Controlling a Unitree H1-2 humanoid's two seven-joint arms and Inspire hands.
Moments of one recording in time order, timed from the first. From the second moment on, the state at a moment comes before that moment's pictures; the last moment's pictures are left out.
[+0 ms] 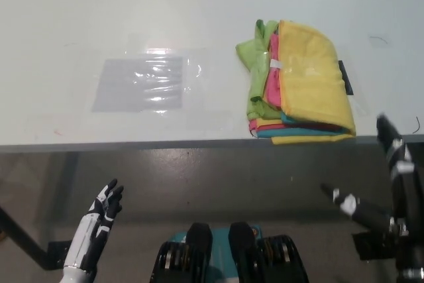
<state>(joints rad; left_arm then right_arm) 0.06 0.14 0.01 0.02 0.03 -0.13 -0.05 -0.03 -0.06 0.00 -0.28 -0.23 -0.16 -0.05</state>
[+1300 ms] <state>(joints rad) 0.08 0.17 0.01 0.00 0.07 -0.13 -0.06 -0.69 0.00 0.15 0.70 -0.47 0.03 -0.27</state>
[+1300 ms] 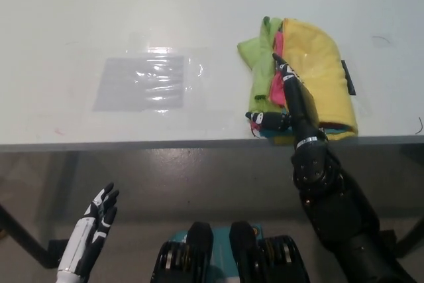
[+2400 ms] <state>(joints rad) 0.08 0.19 0.01 0.00 0.10 -0.12 -0.07 -0.69 -0.04 0.06 0.68 -0.37 0.00 -0.30</state>
